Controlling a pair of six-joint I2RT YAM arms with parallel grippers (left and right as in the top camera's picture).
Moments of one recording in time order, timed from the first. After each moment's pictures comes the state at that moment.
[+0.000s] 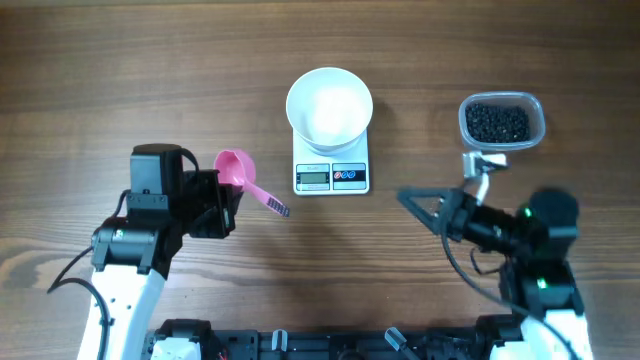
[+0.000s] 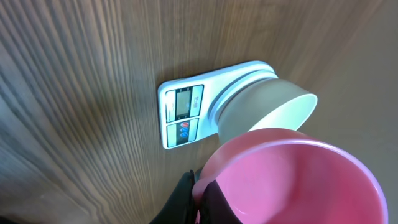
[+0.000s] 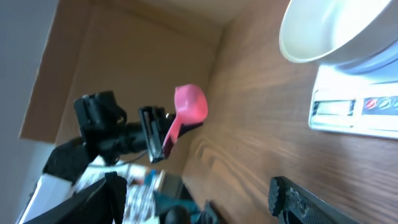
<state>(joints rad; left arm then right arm) -0.07 1.00 0.84 -0.83 0.37 -1.75 0.03 0.74 0.42 0.04 -1.10 0.94</state>
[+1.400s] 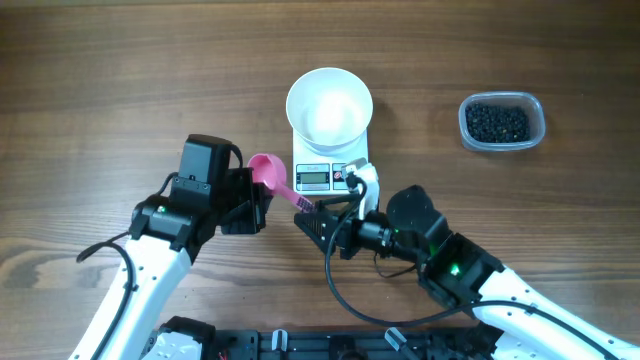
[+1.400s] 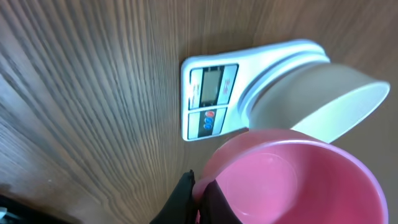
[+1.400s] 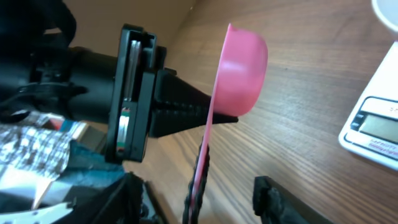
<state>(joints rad) -0.28 1.13 0.84 -0.74 0.31 -1.91 0.81 1.08 0.56 0.17 -0.34 0.70</state>
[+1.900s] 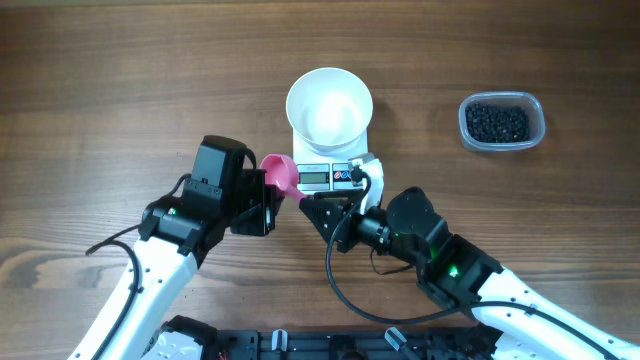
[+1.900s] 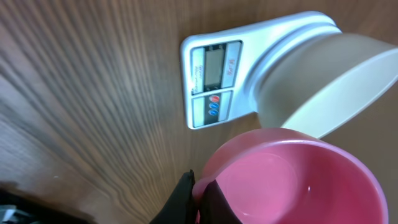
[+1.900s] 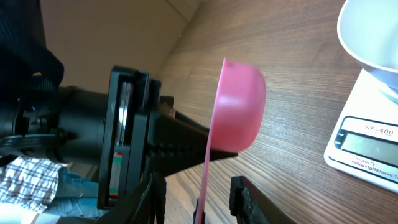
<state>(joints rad) -0.35 1.13 0.84 -0.71 0.30 -1.91 0.83 1.08 0.56 0.21 -0.23 0.73</state>
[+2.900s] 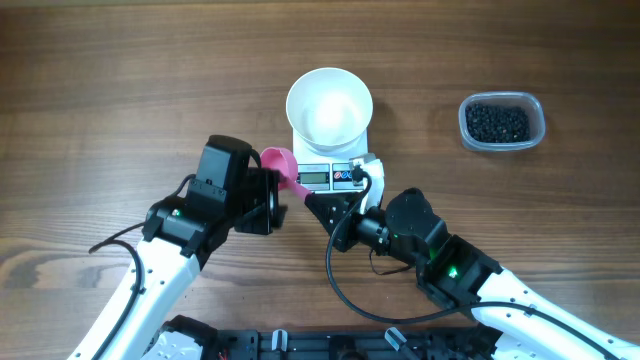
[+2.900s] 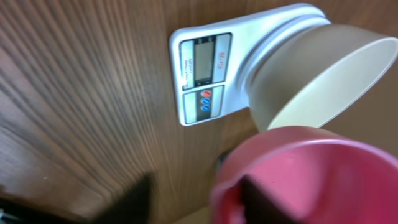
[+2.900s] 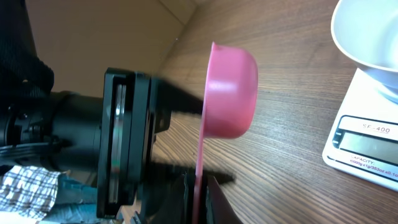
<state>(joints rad) -0.38 1.13 0.84 -0.68 0.28 -1.93 0.84 1.08 0.56 0.21 -0.20 0.76</state>
